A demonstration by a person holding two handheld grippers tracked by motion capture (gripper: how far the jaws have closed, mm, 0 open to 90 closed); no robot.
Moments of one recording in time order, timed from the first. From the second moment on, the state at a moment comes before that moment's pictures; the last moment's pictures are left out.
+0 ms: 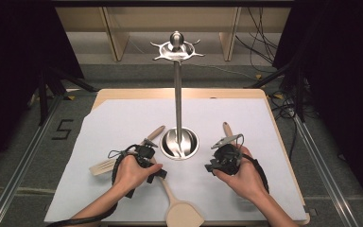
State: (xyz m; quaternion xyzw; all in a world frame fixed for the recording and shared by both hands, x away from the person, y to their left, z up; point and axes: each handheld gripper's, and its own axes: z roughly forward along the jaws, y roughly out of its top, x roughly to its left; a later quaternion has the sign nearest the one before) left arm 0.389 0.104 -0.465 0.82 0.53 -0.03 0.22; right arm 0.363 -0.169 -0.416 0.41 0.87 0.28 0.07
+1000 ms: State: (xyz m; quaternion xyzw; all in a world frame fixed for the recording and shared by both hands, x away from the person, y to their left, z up) left arm 0.393 0.118 -0.462 0.85 0.50 -0.07 0.16; right arm 0.363 -0.171 -0.417 0.41 0.87 0.28 0.06
